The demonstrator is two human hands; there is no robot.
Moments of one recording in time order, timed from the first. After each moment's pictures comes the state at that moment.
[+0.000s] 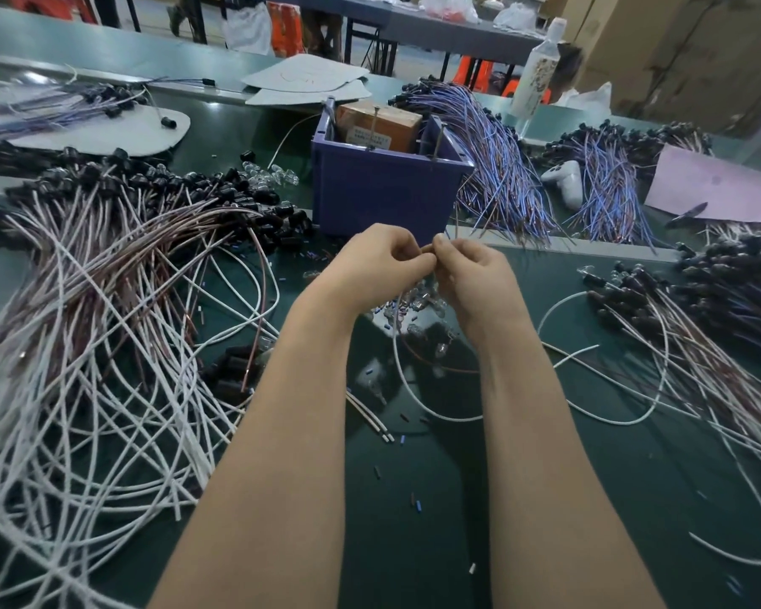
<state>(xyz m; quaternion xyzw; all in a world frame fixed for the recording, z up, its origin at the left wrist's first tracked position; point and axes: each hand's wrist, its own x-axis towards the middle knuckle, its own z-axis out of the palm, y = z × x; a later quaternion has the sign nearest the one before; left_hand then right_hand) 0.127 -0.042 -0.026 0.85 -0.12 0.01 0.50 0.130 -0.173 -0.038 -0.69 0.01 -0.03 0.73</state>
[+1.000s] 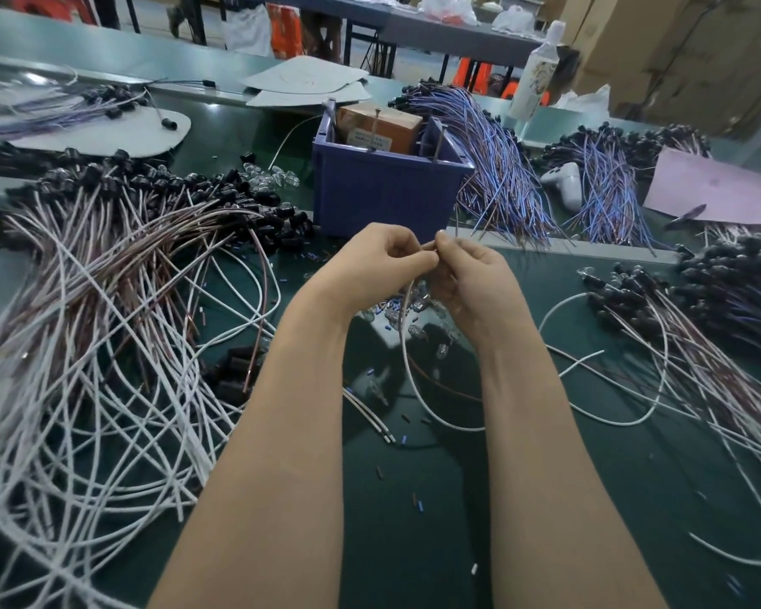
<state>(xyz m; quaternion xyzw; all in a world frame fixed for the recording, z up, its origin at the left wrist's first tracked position) 0.120 -0.038 -0.021 0.83 -0.12 -0.01 0.54 0.131 -0.169 -0.037 -0.63 0.01 0.02 0.77</state>
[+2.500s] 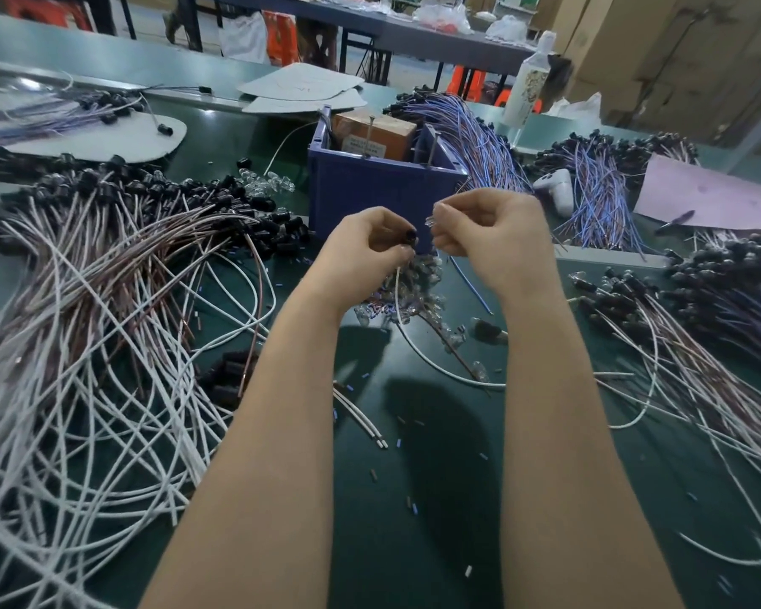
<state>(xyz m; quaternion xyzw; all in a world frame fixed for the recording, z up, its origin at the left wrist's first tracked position) 0.121 -0.035 -0.018 0.79 -0.08 0.04 0.61 0.117 -0.177 0.018 -0.82 -0.06 -0.15 0.55</state>
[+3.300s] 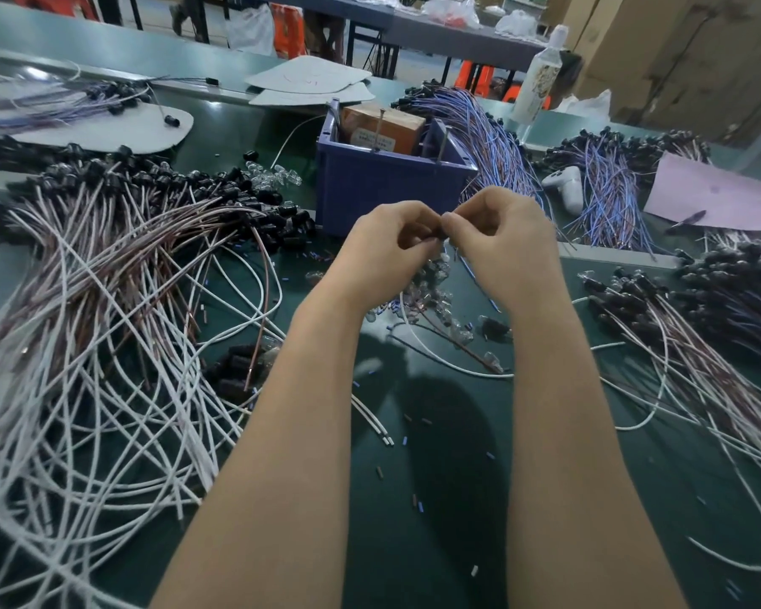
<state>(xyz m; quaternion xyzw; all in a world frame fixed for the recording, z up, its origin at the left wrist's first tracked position) 0.121 -0.044 -0.016 0.82 -0.15 0.11 0.54 0.116 -0.177 0.011 -0.89 -0.08 -0.20 0.39</state>
